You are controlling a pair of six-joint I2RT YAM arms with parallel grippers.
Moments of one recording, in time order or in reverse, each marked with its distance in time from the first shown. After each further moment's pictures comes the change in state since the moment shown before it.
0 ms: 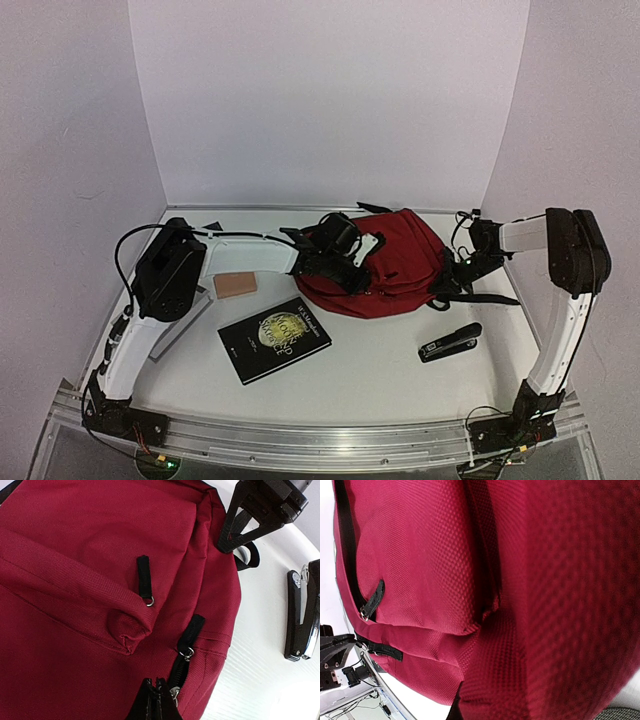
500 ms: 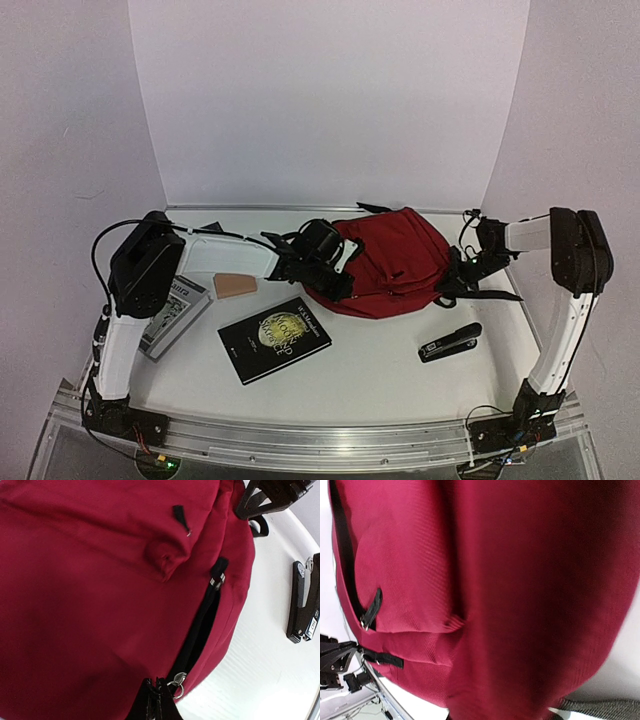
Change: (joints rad) left arm 0.010 -0.156 -0.256 0.047 -0.045 -0.097; right arm -0.044 0.002 0.006 -0.004 0.018 0.000
